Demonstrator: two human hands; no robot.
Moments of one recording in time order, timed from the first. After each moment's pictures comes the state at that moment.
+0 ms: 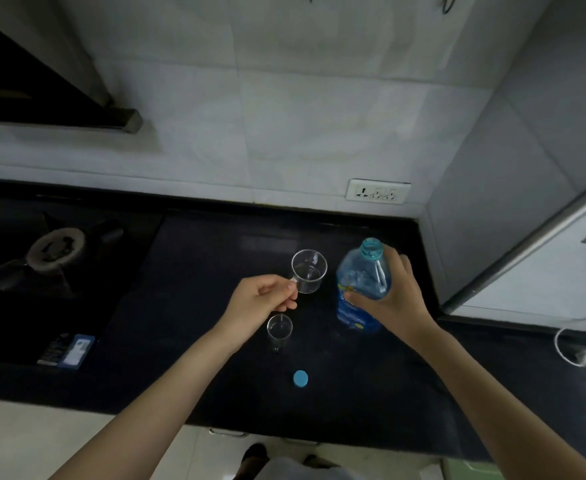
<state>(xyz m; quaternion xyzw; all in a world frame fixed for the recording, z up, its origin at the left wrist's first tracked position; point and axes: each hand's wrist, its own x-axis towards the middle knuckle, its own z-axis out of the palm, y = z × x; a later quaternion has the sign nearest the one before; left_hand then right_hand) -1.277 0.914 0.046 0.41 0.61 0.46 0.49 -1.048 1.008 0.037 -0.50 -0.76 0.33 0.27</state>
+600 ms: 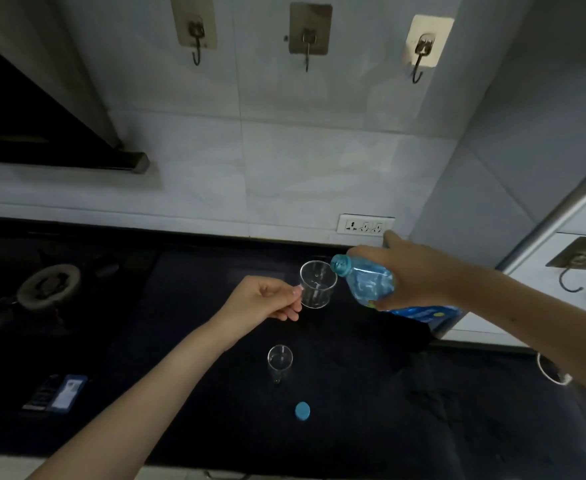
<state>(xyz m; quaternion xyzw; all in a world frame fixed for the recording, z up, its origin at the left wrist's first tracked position) -1.300 0.923 0.100 0.49 0.56 0.43 0.52 -1.059 1.029 0.179 -0.37 -0.92 0.09 -0.08</state>
